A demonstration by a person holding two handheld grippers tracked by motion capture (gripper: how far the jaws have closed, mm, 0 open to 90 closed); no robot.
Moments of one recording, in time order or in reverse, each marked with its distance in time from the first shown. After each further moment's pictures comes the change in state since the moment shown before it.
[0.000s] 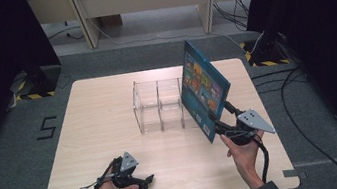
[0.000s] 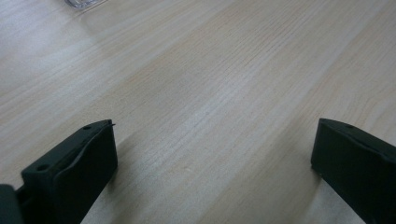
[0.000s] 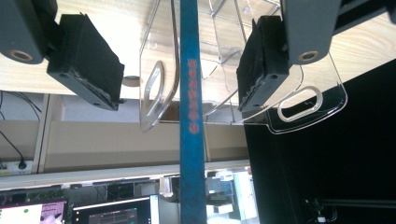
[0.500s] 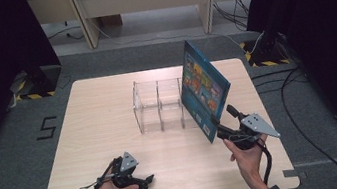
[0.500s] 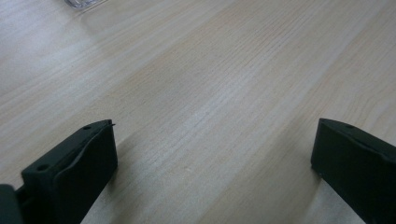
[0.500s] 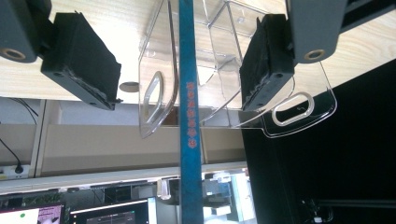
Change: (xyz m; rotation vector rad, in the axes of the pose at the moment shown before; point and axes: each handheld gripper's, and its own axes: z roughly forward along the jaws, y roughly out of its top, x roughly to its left) left arm 0.000 0.000 0.000 0.000 0.001 0.002; right arm 0.000 -0.002 -0.013 0.006 0.010 0.006
